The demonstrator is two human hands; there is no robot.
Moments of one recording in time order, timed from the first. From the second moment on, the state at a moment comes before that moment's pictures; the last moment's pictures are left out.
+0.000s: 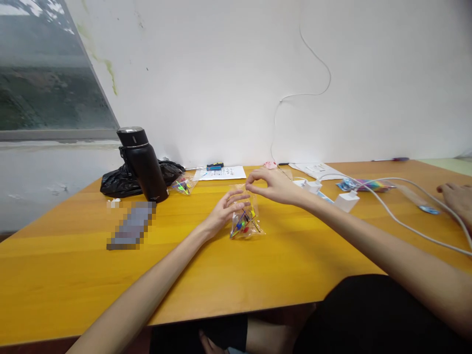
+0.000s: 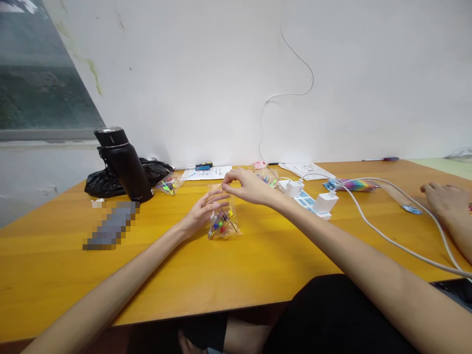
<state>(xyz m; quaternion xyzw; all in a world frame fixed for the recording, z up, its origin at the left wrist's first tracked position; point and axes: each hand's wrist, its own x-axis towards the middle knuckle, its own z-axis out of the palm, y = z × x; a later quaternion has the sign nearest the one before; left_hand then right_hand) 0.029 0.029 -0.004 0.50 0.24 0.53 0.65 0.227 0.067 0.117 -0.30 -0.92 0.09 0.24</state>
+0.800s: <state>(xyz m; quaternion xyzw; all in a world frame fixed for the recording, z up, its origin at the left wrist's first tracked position) 0.027 0.035 -0.004 0.52 0.29 0.58 0.56 0.231 0.067 0.116 -0.34 -0.91 0.08 0.22</state>
